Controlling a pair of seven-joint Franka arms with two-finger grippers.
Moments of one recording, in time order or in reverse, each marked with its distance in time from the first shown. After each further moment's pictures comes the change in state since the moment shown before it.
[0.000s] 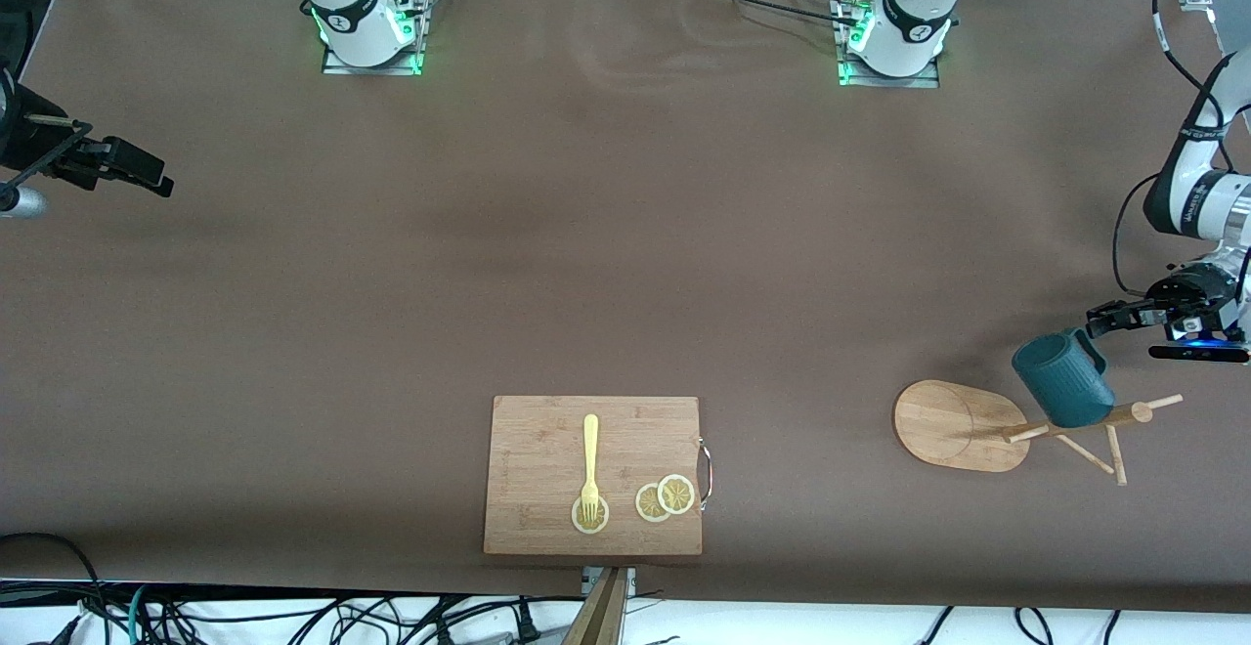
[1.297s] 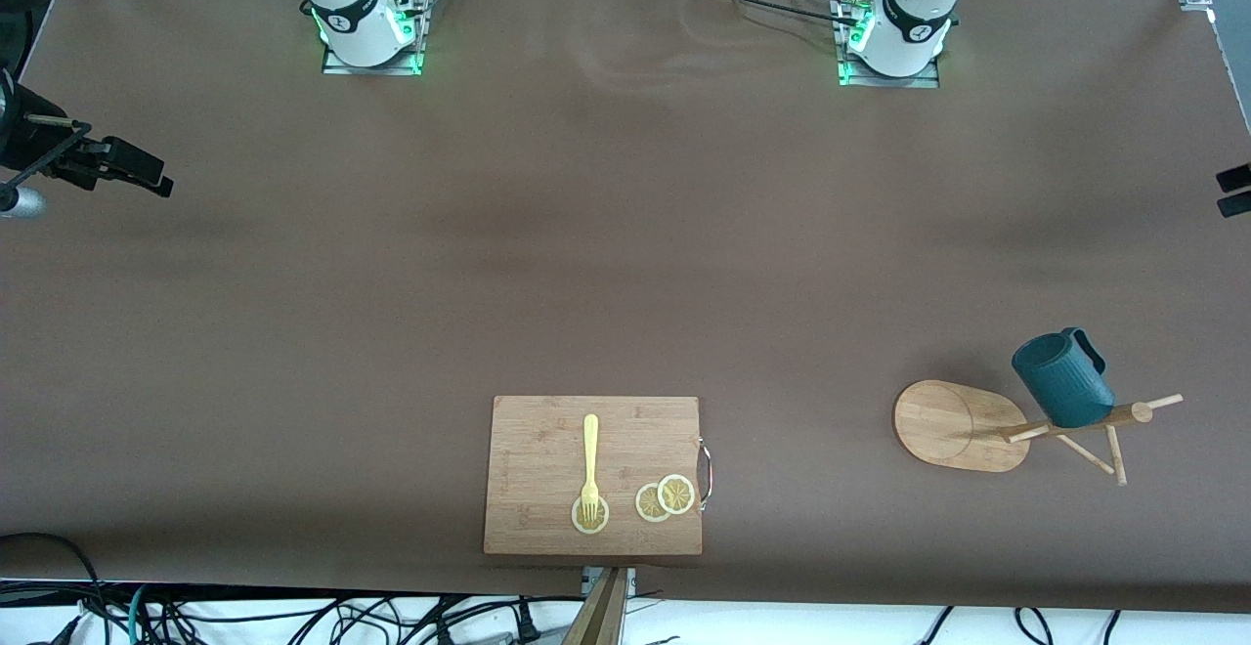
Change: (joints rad) left arm -0.048 -0.790 -0.001 -0.002 0.631 -0.079 0.018; right arm 0.000 0.000 -0.001 0.000 0.000 0.000 0.000
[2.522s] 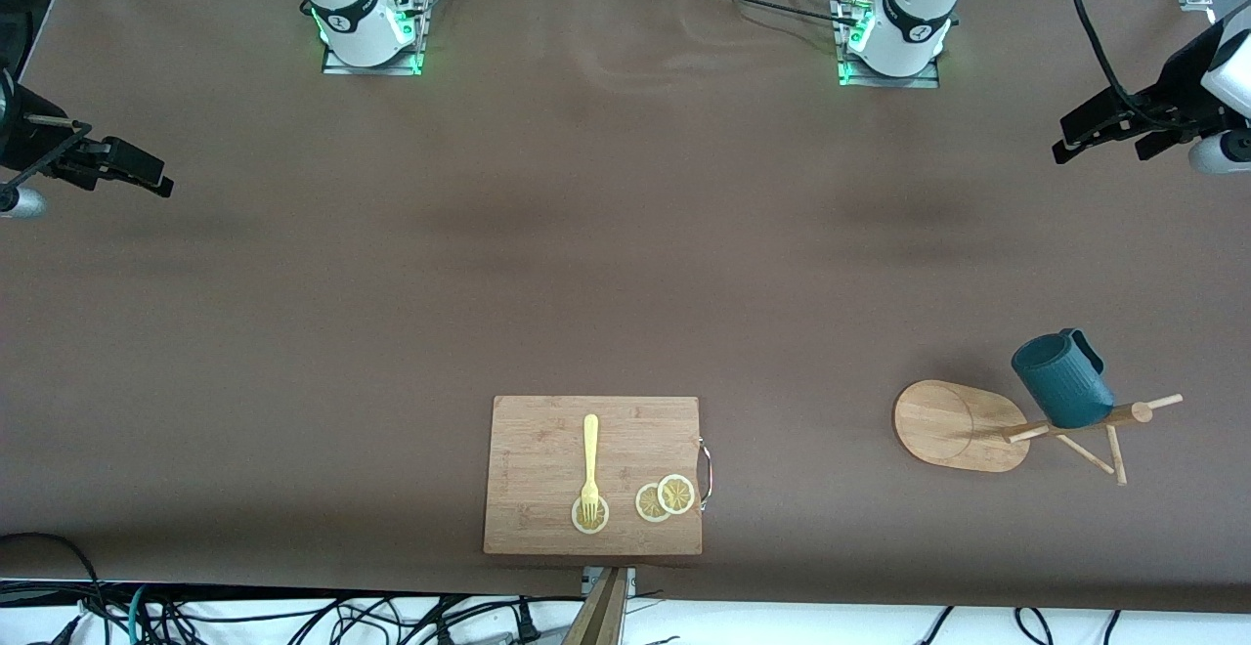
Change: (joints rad) left arm -0.923 -0.192 0.424 -0.010 0.521 0.054 -0.567; right arm 0.000 0.001 0.000 0.000 0.000 0.000 0.000
